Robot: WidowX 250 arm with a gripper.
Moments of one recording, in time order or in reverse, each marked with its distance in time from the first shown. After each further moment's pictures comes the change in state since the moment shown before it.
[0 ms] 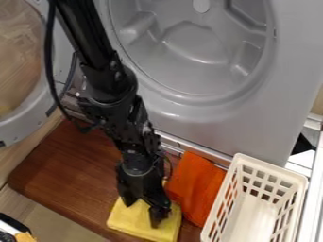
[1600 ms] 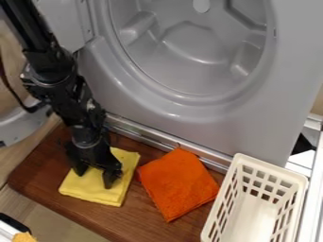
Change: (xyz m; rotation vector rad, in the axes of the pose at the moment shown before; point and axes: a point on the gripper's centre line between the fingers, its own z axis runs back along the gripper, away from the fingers) arm -0.012 0.089 -0.004 0.091 -0.025 0.235
